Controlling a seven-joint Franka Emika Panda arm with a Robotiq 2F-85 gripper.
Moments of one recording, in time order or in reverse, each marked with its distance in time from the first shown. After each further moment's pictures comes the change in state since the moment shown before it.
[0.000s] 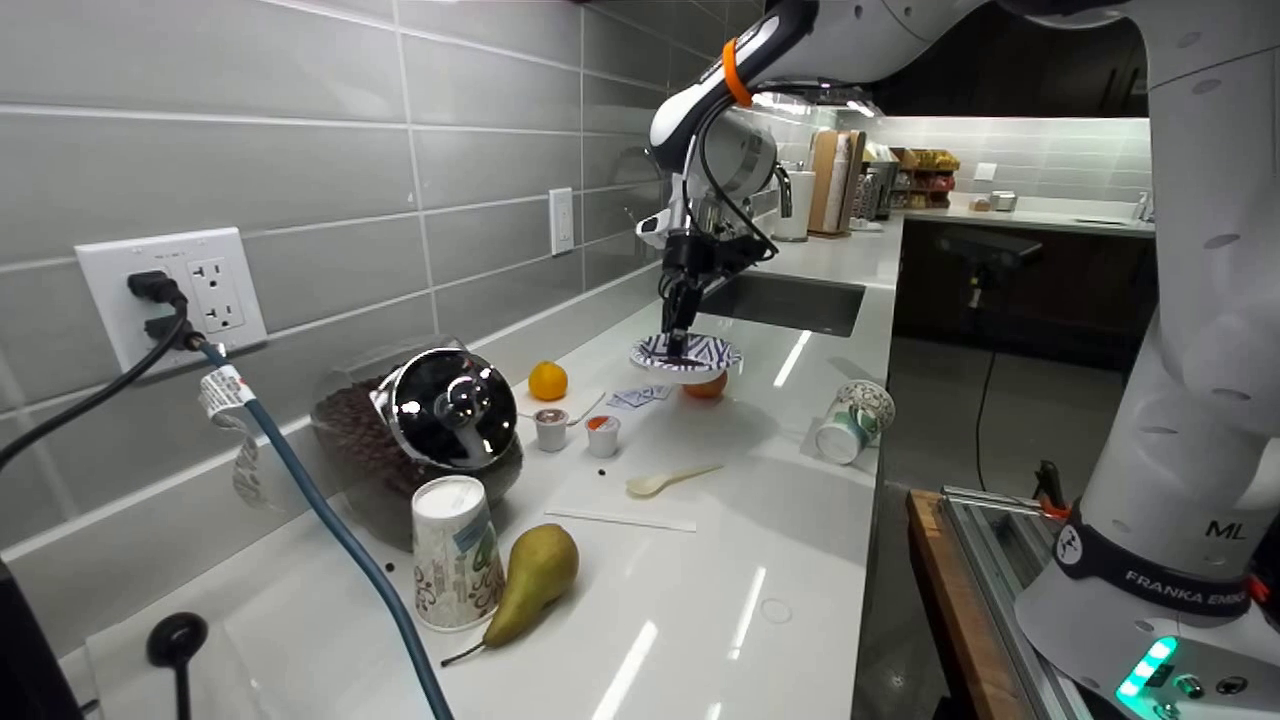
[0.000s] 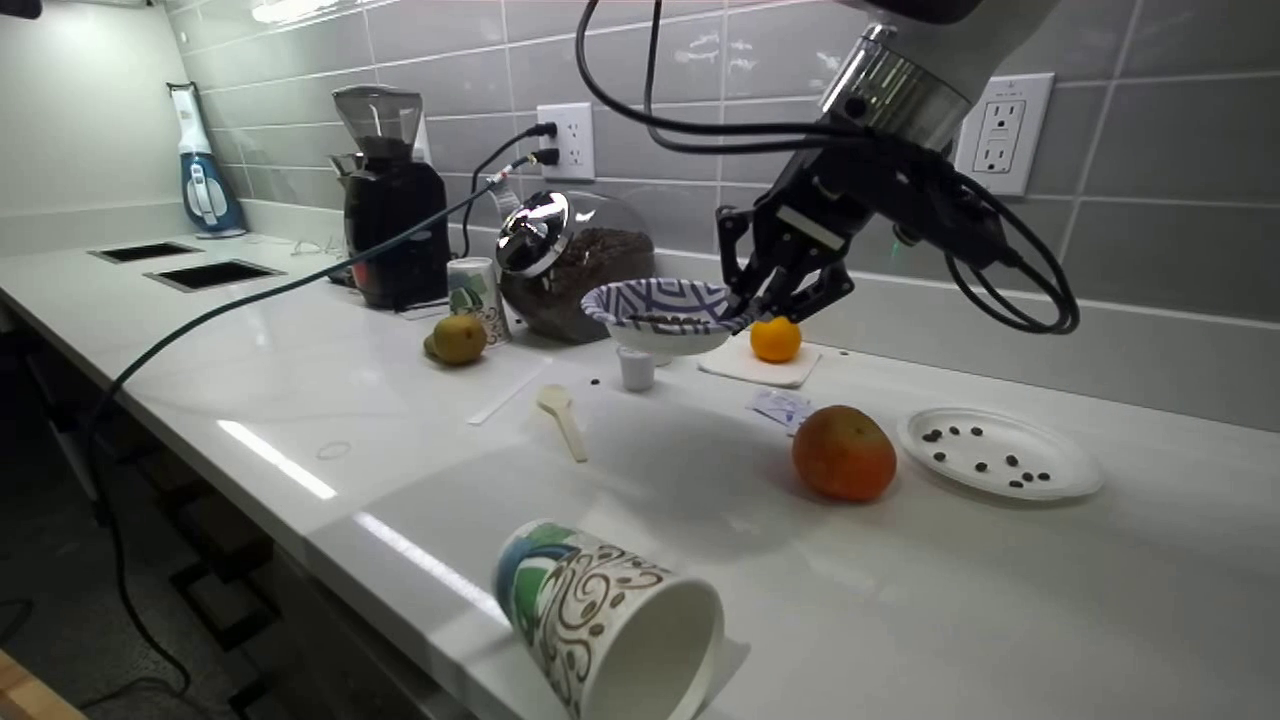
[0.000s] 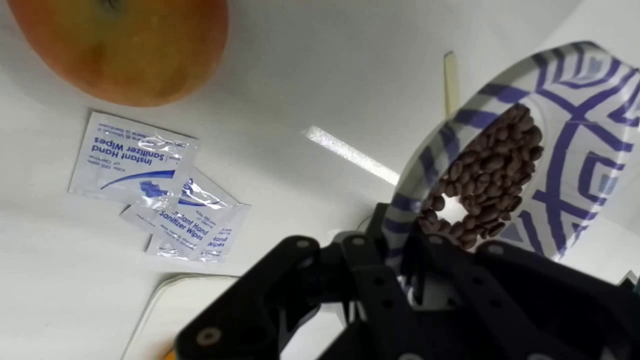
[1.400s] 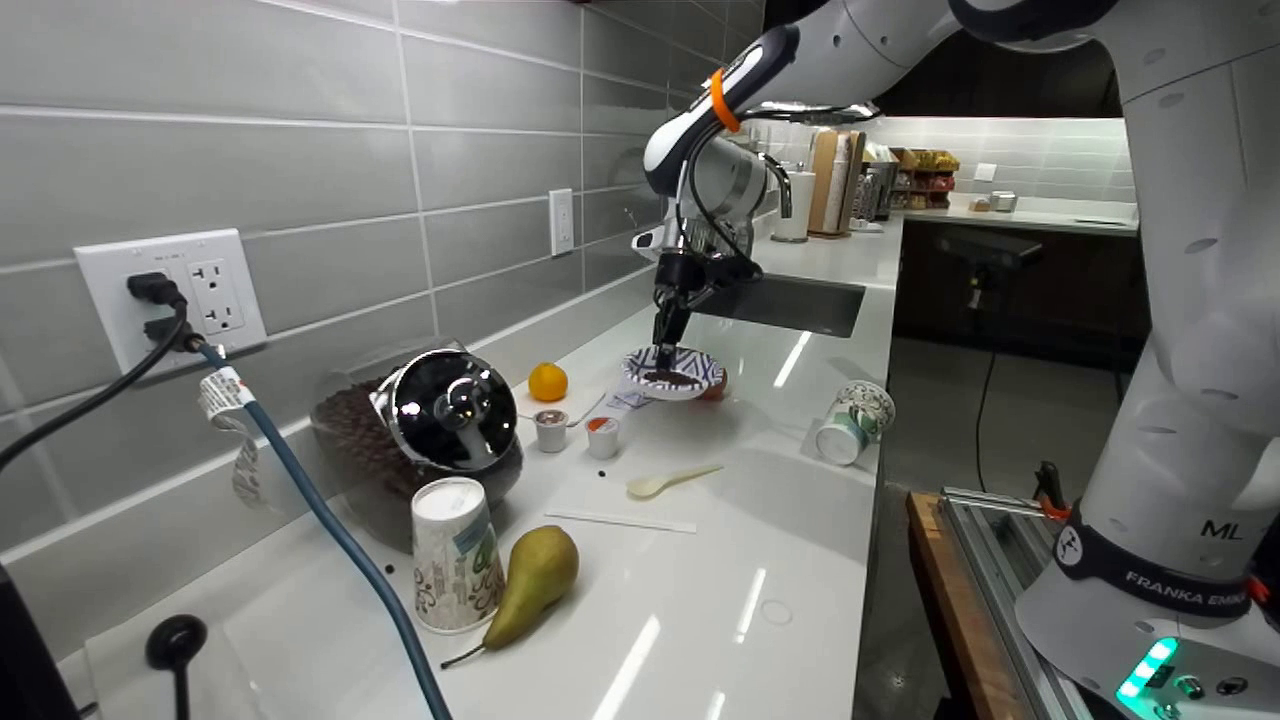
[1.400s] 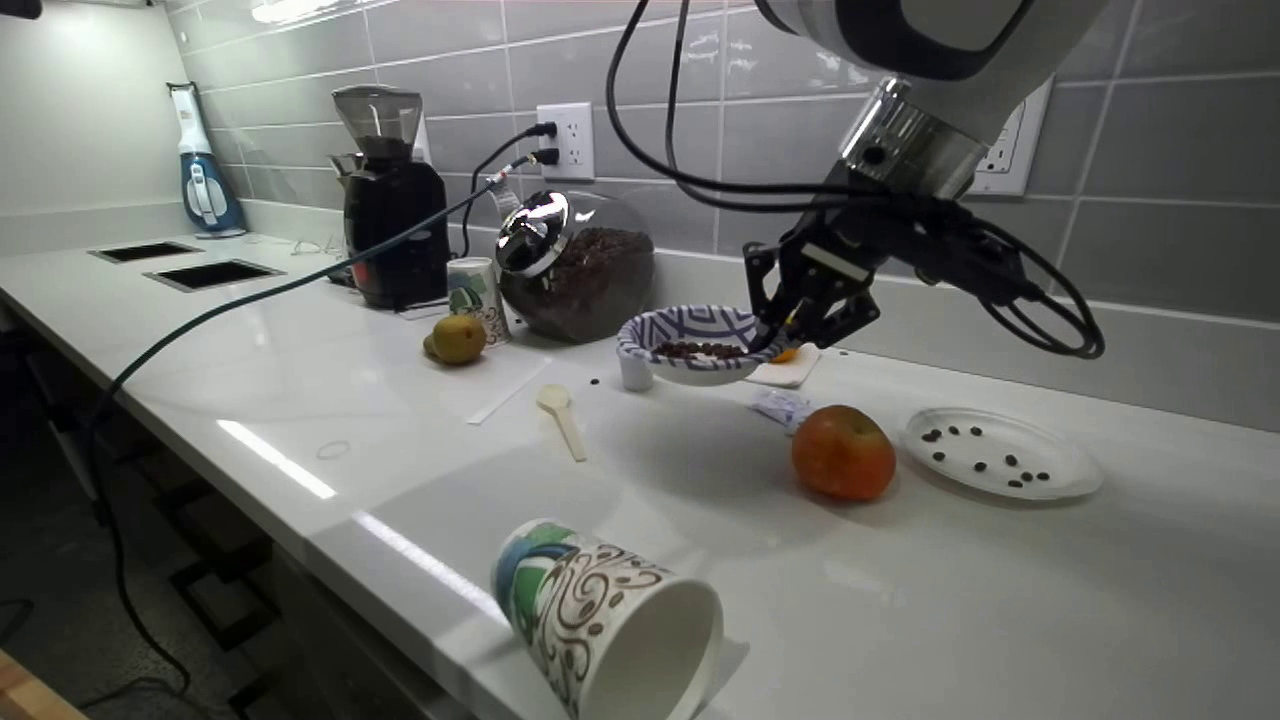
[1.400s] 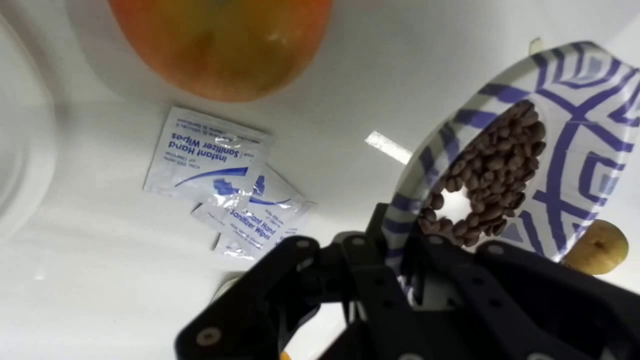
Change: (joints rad) arm -0.050 0.073 0.050 0.032 0.011 0.108 -0.027
